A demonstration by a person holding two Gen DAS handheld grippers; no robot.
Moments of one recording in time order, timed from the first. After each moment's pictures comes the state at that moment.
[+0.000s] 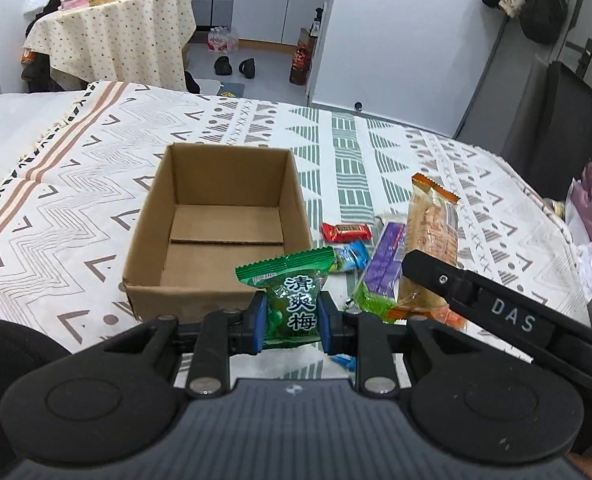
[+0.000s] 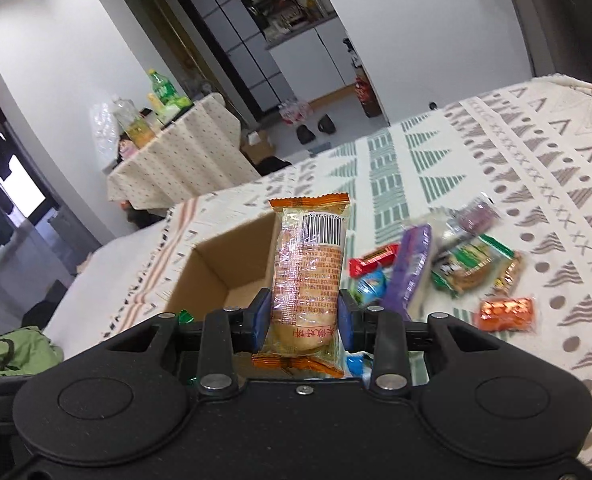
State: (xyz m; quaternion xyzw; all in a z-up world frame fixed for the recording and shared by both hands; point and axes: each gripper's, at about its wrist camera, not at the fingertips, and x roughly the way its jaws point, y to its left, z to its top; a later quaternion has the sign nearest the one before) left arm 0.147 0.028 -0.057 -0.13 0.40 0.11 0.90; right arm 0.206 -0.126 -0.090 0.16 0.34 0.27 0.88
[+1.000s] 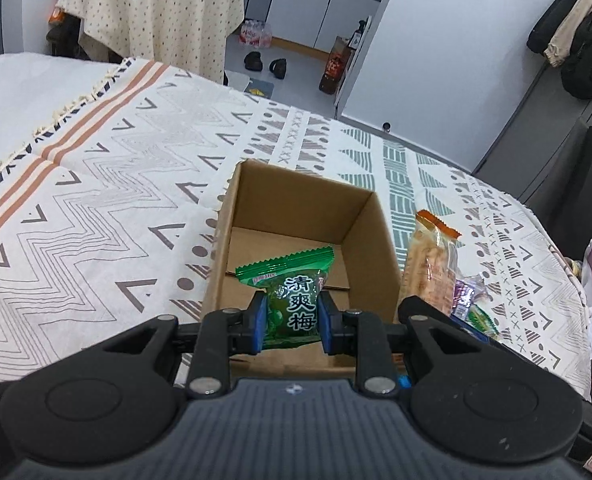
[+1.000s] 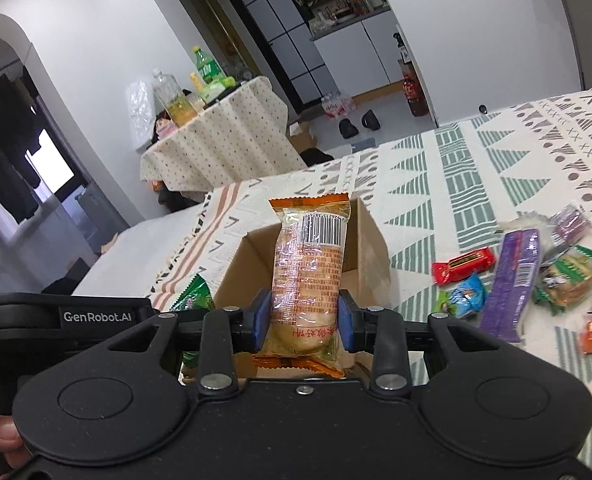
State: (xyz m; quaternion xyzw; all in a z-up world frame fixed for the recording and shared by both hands) left arm 0.169 0.130 -0.072 -0.20 0.39 0.13 0.89; right arm 0.216 -0.040 -0.105 0.13 0.34 0.32 0.87
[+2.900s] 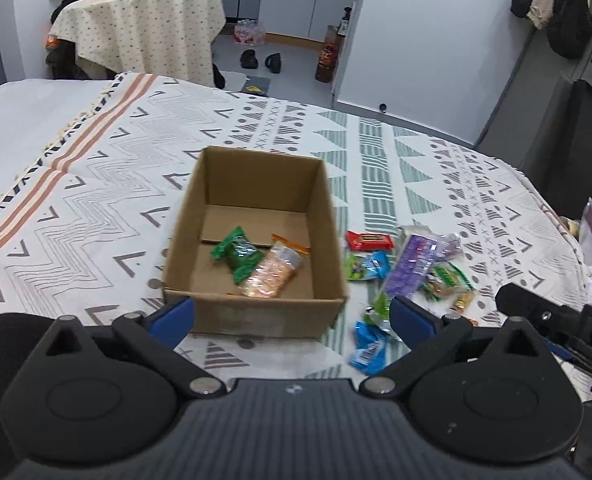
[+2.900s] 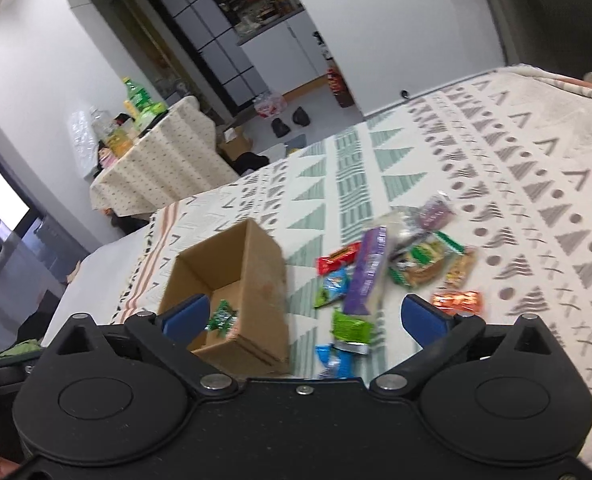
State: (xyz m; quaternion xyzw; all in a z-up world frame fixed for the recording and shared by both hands) left arm 0.146 0.039 -0.037 -0.15 0.41 0.14 0.89; right arm 0.204 -0.169 -0.068 0.17 0.39 0.22 0.88
